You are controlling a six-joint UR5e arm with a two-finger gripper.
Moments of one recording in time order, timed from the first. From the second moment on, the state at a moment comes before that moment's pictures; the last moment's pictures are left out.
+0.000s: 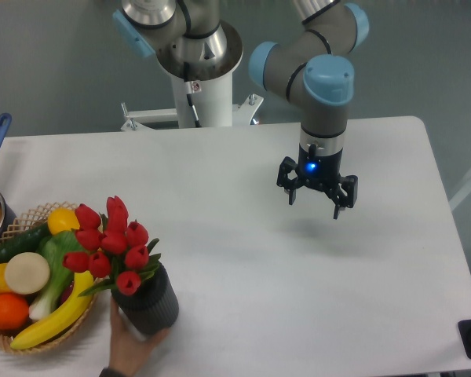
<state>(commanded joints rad) 2.72 -1.81 -1.96 -0.69 1.41 1.16</state>
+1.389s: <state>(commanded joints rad) 2.54 -1.83 -1.89 -0.64 1.04 1.14</state>
